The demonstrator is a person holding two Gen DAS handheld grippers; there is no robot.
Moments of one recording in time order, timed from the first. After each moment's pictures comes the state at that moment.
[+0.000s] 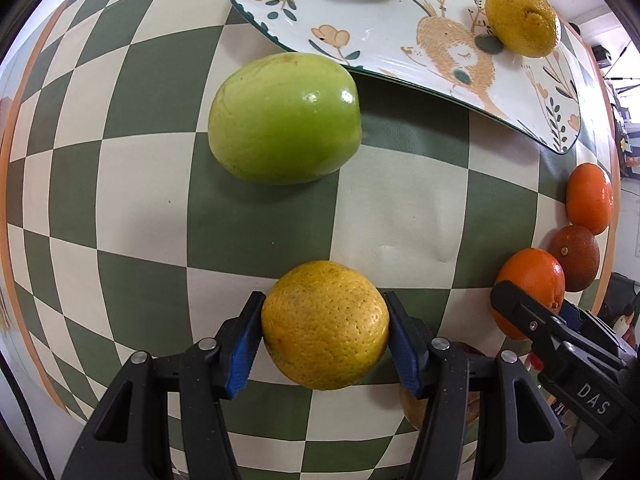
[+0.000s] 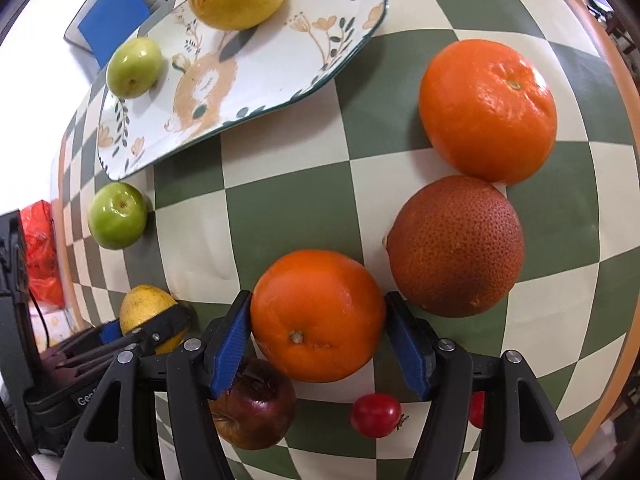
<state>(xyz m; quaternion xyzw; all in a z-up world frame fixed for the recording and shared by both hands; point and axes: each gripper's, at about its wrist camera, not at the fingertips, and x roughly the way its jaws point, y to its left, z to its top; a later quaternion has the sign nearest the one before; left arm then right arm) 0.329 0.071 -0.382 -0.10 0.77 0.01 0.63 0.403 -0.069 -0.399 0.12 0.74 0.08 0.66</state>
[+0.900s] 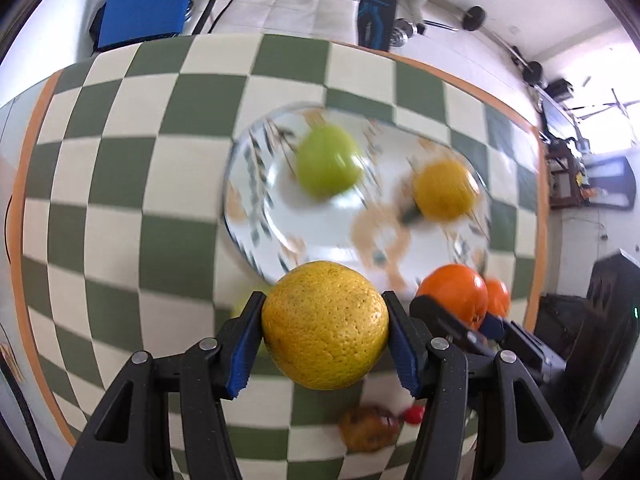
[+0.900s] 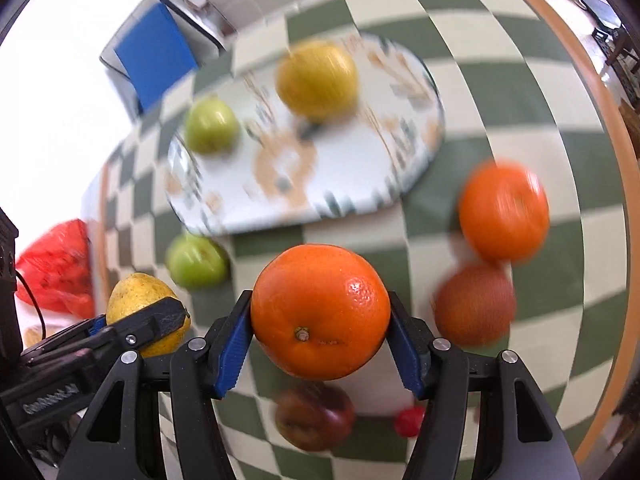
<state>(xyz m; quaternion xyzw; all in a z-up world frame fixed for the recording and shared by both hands) 0.455 0.081 -0.296 -0.15 0.71 -0.04 0.69 0.448 -0.038 -0.332 0.16 0.68 0.11 0.71</state>
